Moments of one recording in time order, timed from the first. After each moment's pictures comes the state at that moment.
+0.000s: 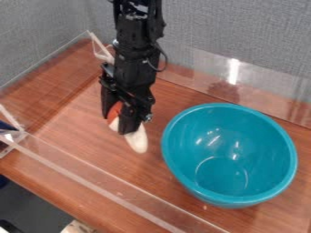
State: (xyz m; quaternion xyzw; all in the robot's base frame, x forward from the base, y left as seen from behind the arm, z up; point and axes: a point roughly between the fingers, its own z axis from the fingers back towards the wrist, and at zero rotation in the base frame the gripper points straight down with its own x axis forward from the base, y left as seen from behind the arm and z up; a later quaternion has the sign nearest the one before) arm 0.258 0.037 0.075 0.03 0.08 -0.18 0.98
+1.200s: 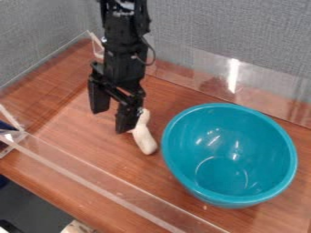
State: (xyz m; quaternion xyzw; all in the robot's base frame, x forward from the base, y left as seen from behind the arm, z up) arm 0.261 0.052 0.078 0.01 0.07 -0.15 0.99
